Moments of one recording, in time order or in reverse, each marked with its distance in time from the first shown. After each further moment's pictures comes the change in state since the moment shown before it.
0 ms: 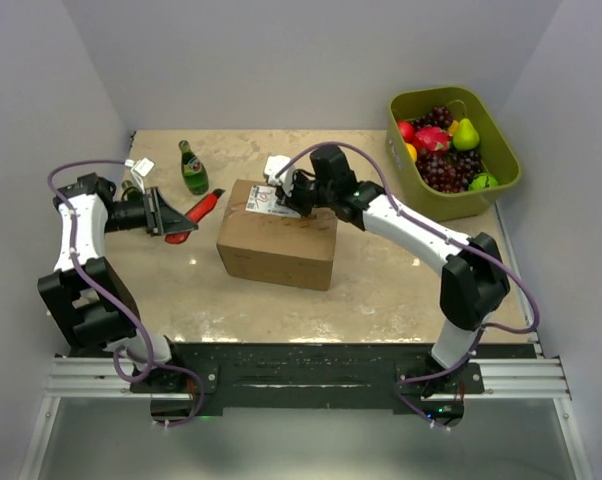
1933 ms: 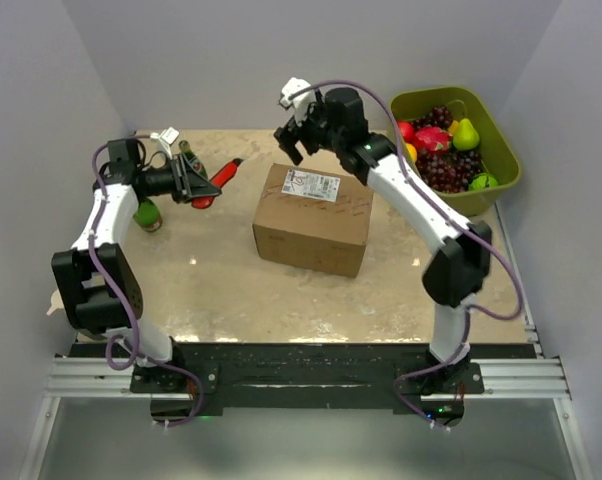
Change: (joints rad) left arm -0.224 0.100 0.049 0.801 -0.118 -0.830; right arm -0.059 0.058 0.394 -0.080 0.230 0.085
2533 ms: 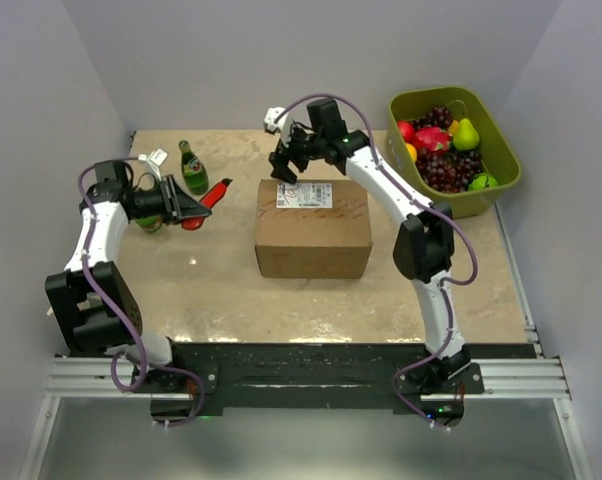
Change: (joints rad) left arm 0.100 -0.127 -0.143 -0.148 -0.001 0.137; right arm -0.066 0.407 0.322 -0.228 -0.332 -0.149
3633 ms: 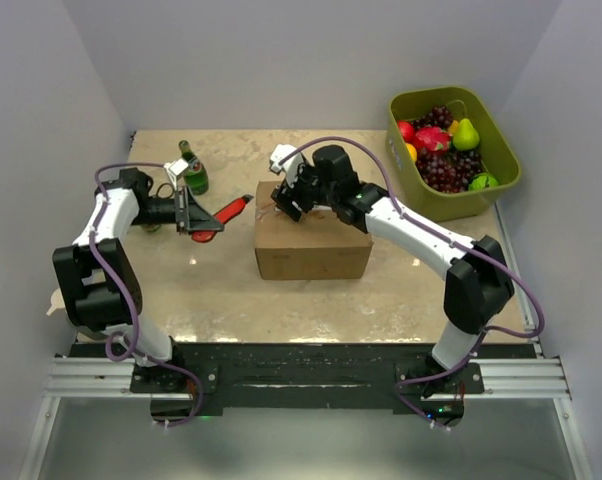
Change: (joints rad) left arm -0.069 0.147 0.080 -0.427 0.183 0.433; right arm 0.158 -0.526 -0.769 0.364 0.291 0.176
